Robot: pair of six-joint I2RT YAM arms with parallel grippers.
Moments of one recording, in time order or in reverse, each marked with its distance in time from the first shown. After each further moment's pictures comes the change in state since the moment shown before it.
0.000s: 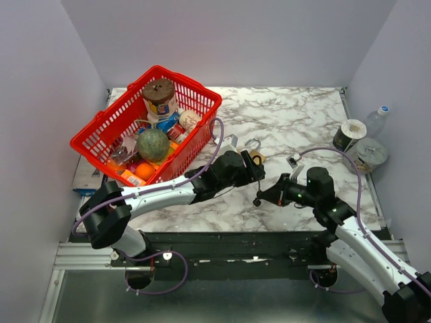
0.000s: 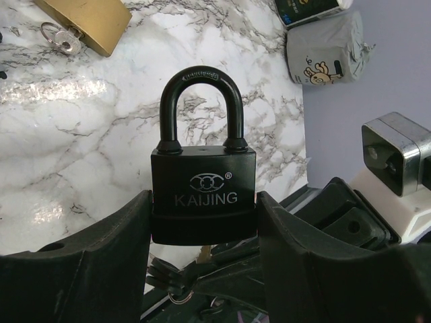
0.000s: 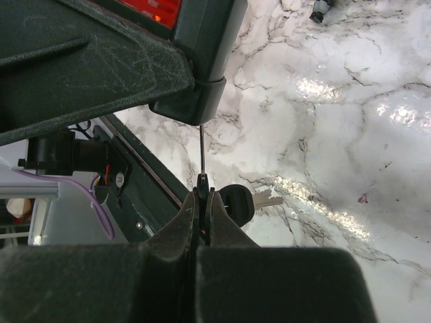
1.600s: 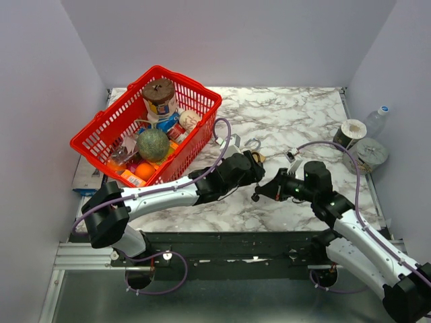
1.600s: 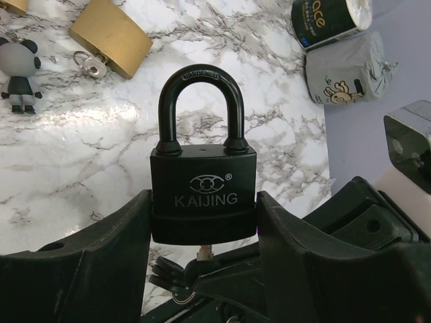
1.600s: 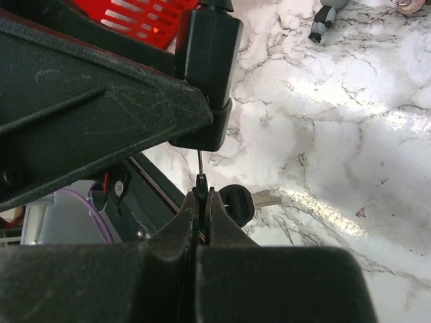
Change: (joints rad) left arm -0.058 0.008 0.069 -0.100 -0.156 0.039; right arm 0.016 0.082 0.076 -0.006 0.054 -0.015
